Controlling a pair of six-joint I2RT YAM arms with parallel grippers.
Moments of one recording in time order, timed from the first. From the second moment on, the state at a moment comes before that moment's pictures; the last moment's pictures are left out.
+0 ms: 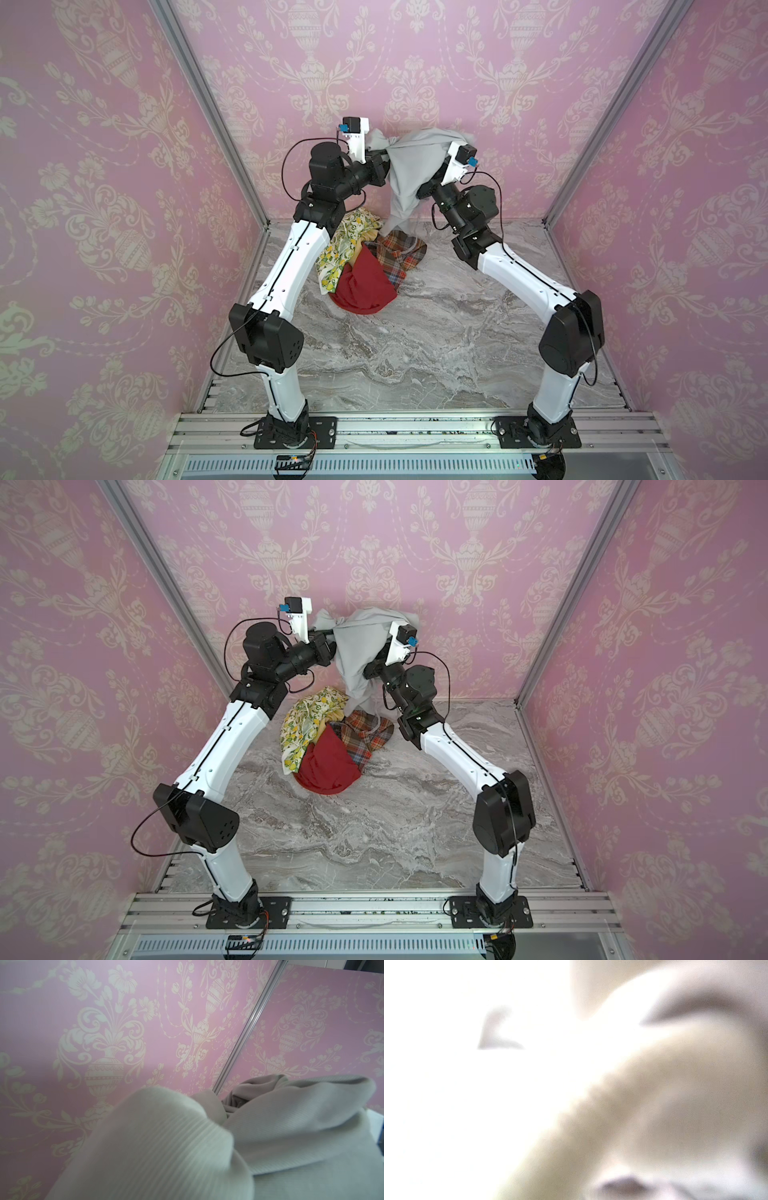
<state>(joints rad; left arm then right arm) -0.32 1.86 2.07 -0.10 0.49 -0.44 0.51 1.80 1.66 0.65 -0.01 0.26</state>
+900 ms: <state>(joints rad) -0.79 2.48 2.48 -0.21 0.53 -0.41 0.26 0.85 0.92 -0.12 0.46 0.15</state>
